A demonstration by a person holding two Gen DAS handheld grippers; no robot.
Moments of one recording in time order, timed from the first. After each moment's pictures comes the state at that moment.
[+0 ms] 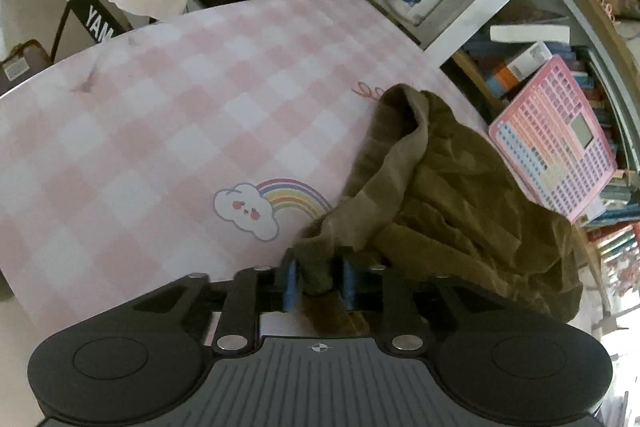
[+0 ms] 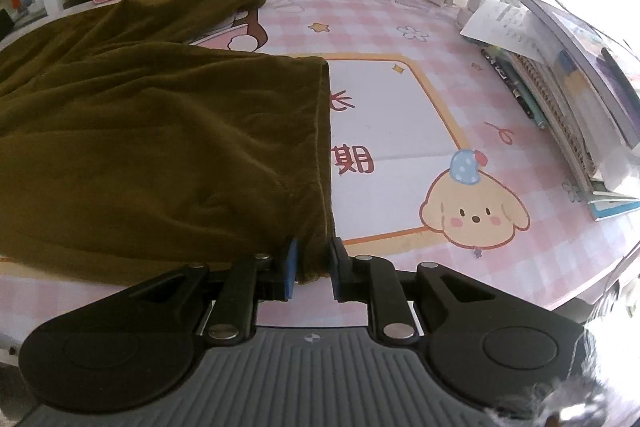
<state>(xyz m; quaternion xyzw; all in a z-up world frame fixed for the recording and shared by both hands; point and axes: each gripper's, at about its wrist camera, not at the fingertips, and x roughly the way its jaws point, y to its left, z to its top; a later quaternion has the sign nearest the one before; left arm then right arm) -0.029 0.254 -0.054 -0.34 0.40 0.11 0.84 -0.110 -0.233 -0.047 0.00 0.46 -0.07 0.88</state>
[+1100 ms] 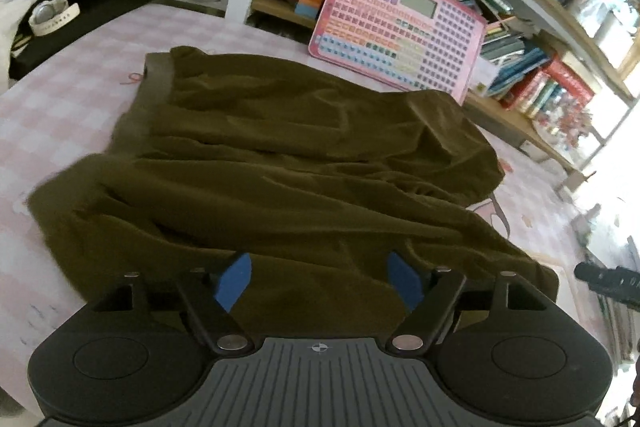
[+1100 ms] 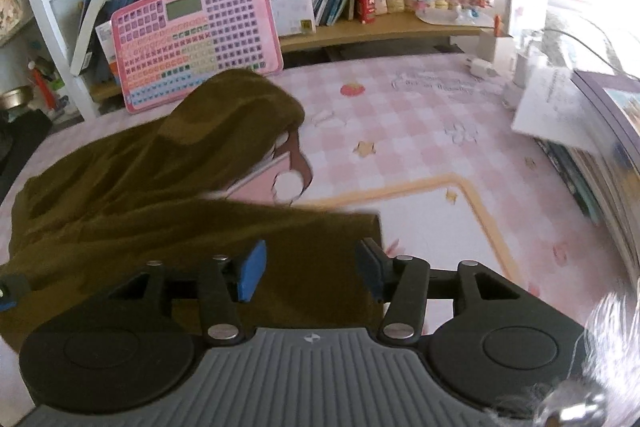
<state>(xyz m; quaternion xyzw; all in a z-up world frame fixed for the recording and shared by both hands) -0.019 0.074 -0.011 -0.18 0.40 -0.03 0.90 -0.019 -0.268 0.010 0.09 0.38 0.01 0.92</state>
